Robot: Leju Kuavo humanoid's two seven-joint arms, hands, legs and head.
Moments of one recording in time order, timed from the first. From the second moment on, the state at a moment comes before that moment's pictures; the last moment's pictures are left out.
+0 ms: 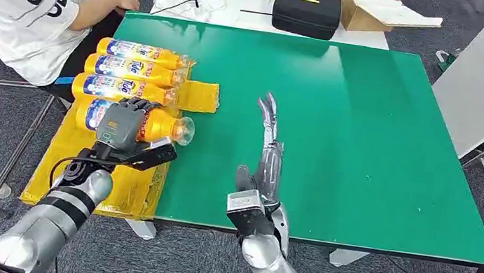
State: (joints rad) left arm -0.62 -0.04 -0.36 -0.54 -1.01 0.35 -0.55; right arm -0.23 0.24 0.50 -1.34 0.34 -0.55 -0.61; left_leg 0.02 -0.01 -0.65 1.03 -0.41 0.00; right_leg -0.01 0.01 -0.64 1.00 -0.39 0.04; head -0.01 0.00
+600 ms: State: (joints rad) left arm -0.68 0.01 -0.40 -0.40 -1.01 0.13 -0.45; right arm -0.23 0.24 0.51 -1.33 0.33 -0.49 -0.61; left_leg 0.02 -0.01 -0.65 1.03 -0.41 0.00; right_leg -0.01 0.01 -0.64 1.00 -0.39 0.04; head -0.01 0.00
